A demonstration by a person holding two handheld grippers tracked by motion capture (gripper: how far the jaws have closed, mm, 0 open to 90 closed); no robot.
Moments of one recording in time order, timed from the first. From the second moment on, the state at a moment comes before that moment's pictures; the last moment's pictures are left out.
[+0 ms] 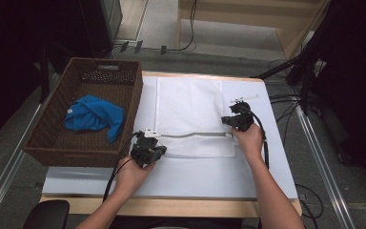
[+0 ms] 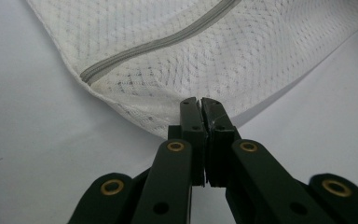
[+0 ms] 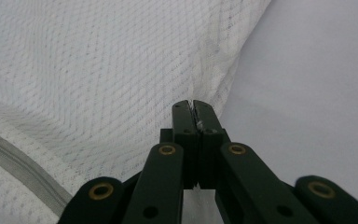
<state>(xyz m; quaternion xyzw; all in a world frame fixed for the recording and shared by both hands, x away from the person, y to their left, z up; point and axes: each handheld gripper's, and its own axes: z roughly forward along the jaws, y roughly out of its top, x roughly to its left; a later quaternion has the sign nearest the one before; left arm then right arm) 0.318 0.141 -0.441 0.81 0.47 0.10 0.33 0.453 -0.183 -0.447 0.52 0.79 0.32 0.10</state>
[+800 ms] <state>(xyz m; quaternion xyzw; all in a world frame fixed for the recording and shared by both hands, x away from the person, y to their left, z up) 0.286 0.128 -0.427 0.85 0.41 0.04 0.33 0.405 -0.214 -0.447 0.51 0.80 0.31 0.09</state>
